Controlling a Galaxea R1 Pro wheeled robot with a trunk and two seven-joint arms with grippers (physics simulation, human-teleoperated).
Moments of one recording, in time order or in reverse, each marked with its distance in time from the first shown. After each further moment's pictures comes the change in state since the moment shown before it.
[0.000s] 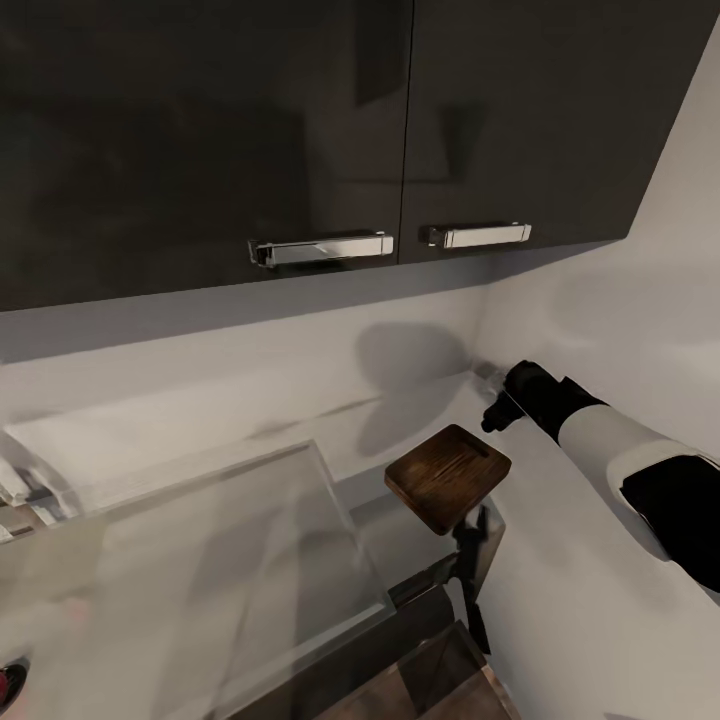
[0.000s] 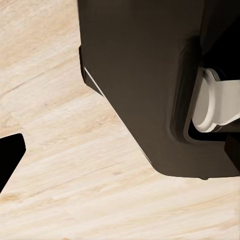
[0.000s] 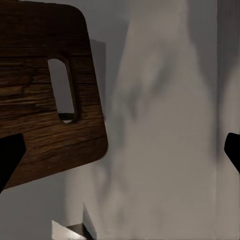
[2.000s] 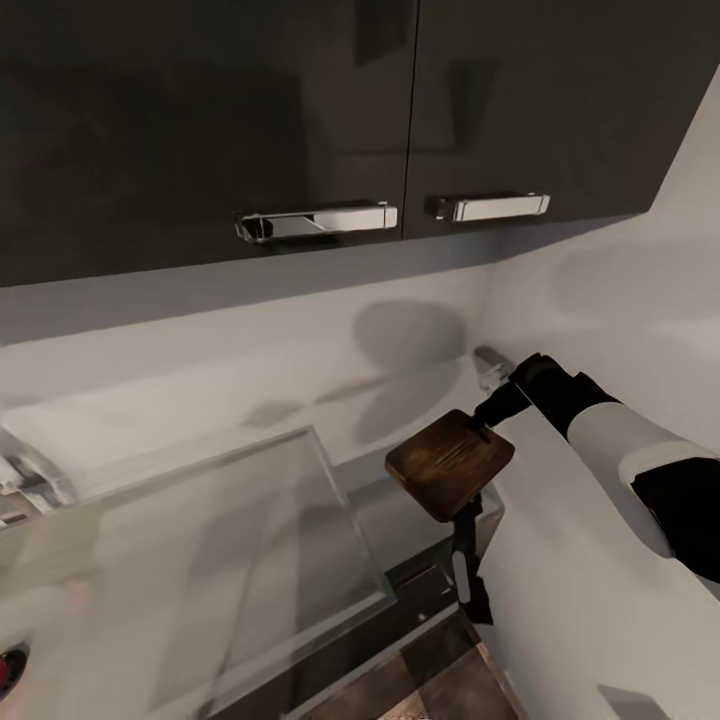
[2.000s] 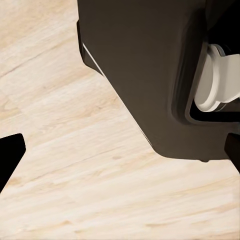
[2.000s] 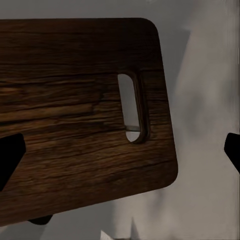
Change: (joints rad) left arm 0.000 0.000 0.000 0.000 0.000 0.000 0.000; right arm -0.001 -0.024 -0.116 -0.038 0.006 -0.039 0.190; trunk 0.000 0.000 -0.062
